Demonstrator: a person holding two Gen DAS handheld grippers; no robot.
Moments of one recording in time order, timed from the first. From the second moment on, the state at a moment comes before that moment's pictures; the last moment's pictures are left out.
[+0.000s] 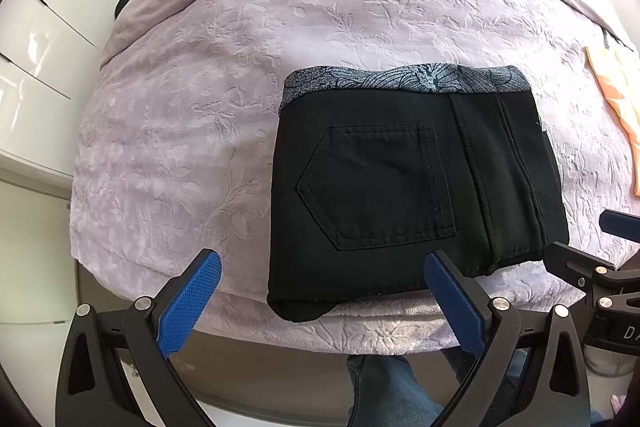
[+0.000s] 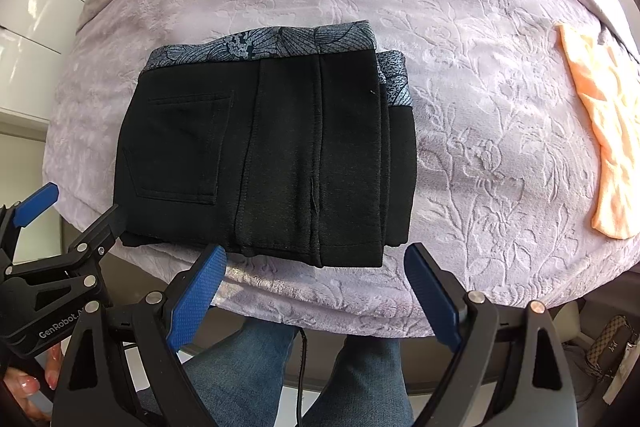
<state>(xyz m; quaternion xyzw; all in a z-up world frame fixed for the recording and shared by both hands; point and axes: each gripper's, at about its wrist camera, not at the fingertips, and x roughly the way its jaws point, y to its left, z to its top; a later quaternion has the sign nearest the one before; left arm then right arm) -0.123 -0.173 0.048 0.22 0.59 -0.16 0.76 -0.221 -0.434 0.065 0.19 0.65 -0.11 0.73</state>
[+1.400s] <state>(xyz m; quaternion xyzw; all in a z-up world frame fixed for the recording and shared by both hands) -0.119 -0.172 0.044 0.23 0.58 -0.19 0.76 -0.216 -0.435 0.062 0.18 0.66 -0.11 0.72</state>
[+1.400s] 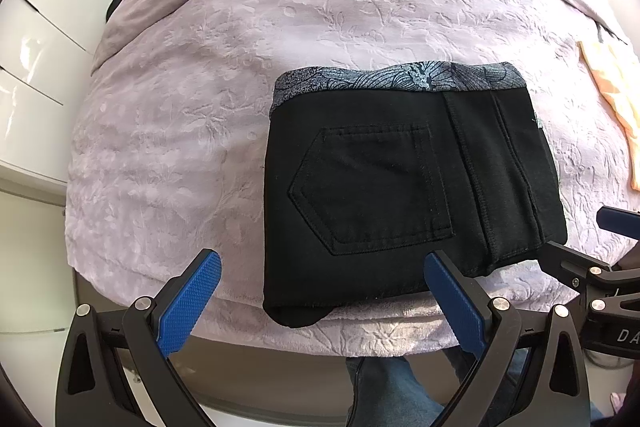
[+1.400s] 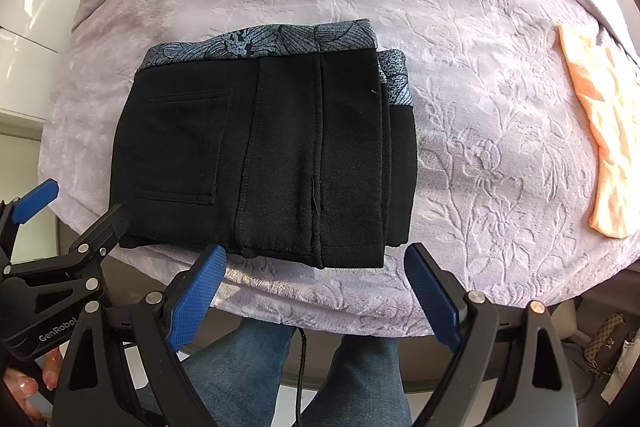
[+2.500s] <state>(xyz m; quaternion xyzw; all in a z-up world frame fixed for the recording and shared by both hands) -0.108 -0.168 0.040 0.21 0.59 -0.22 0.75 -0.206 -0.441 0.062 0.17 0.67 -0.13 0.72</state>
